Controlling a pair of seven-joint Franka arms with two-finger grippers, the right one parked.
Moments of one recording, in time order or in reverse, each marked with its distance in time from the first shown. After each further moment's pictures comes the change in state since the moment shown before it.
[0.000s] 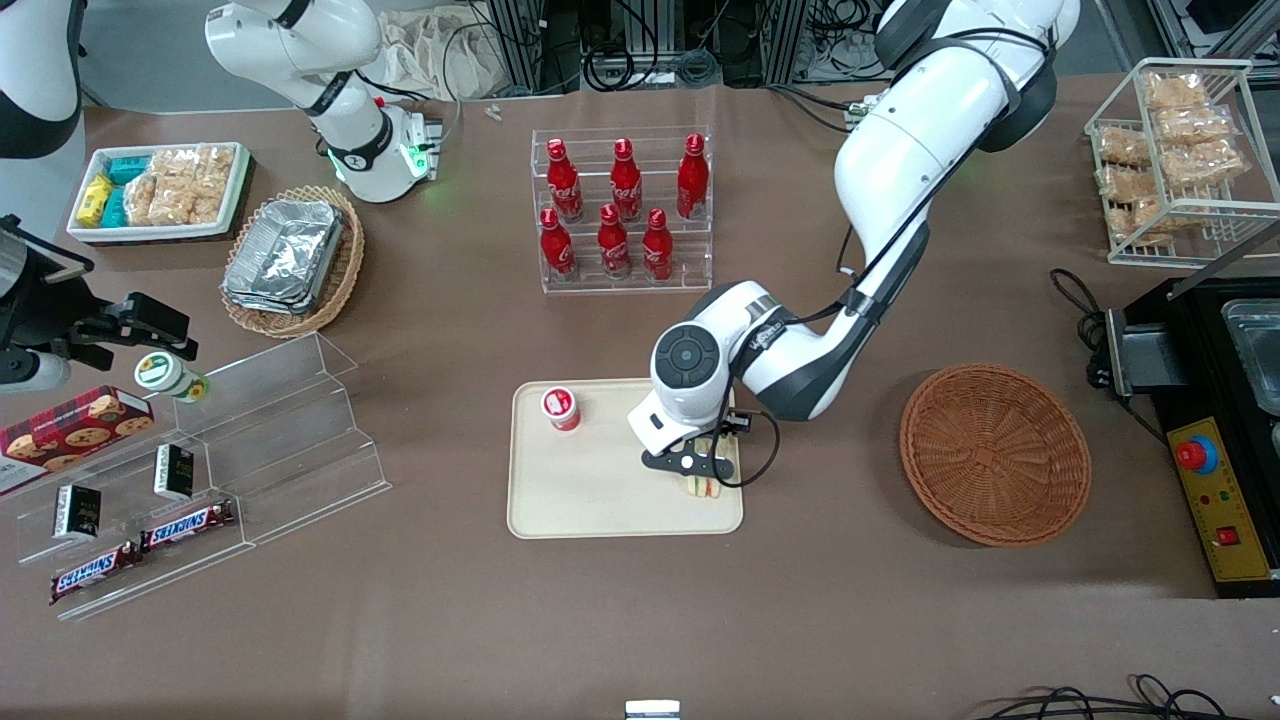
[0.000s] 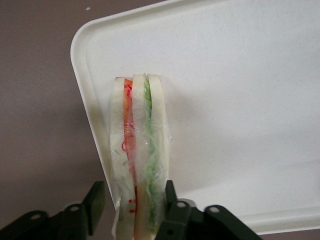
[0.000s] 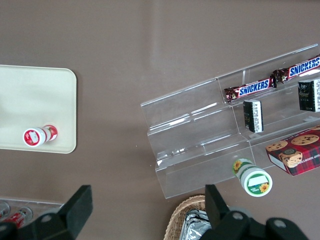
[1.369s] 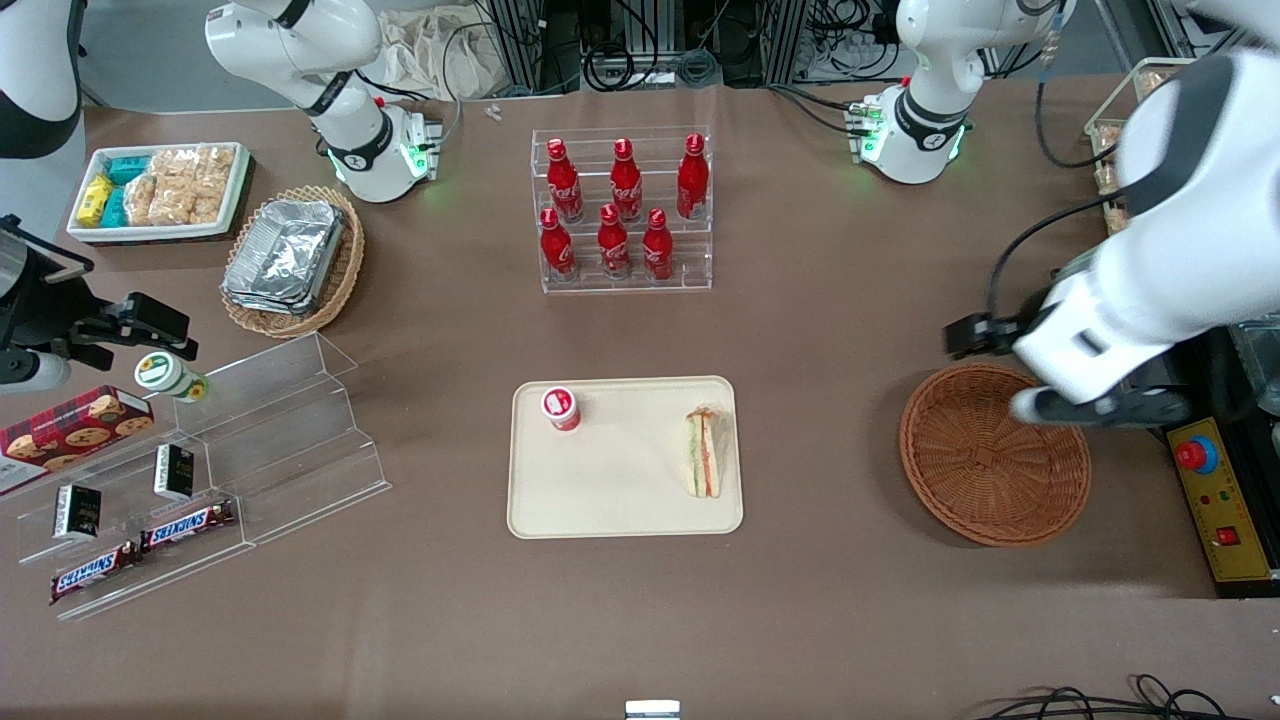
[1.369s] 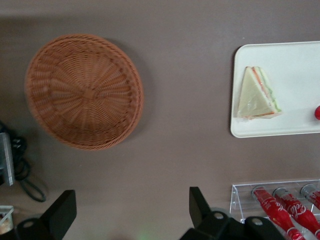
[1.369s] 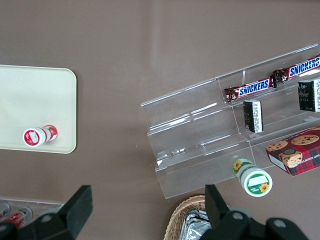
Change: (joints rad) arm 0.513 -0.579 0.018 0.024 -0.356 -0.581 0.446
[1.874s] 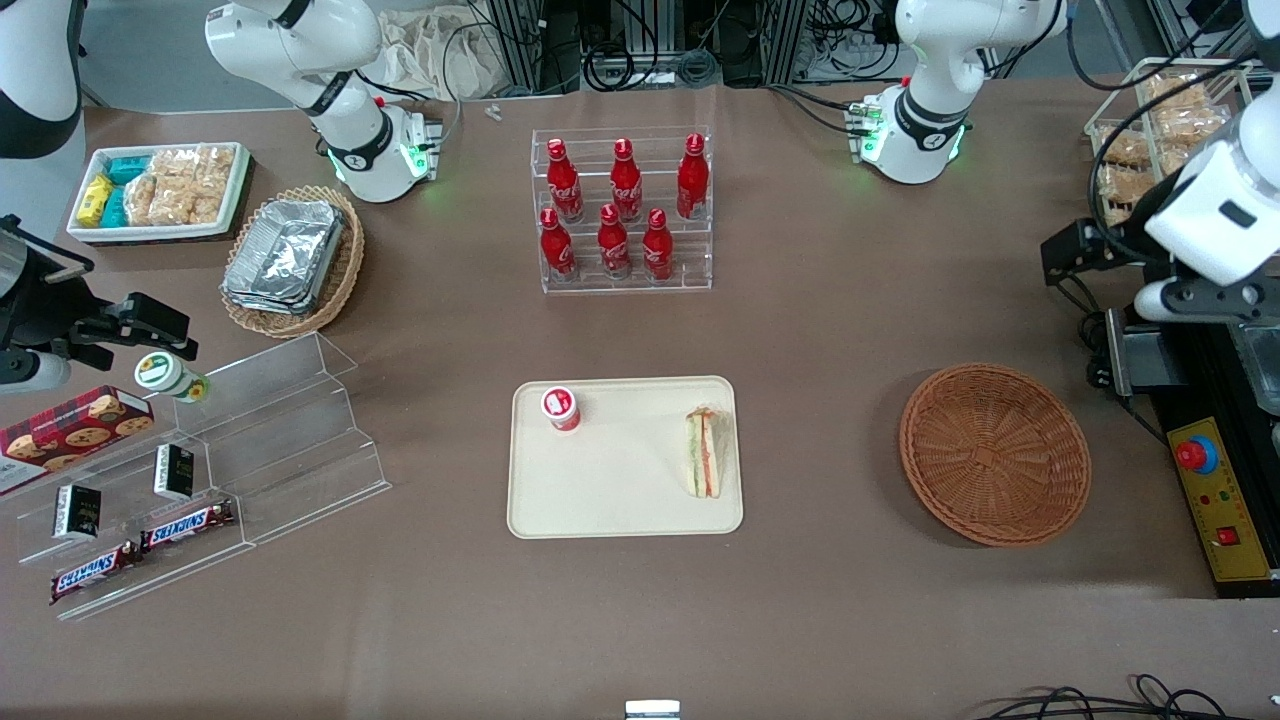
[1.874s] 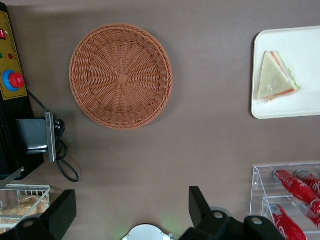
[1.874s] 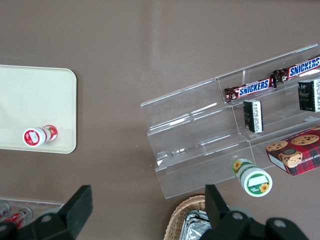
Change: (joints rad) arm -0.136 -0.230 0.264 -0.150 -0.049 -0.035 0.140
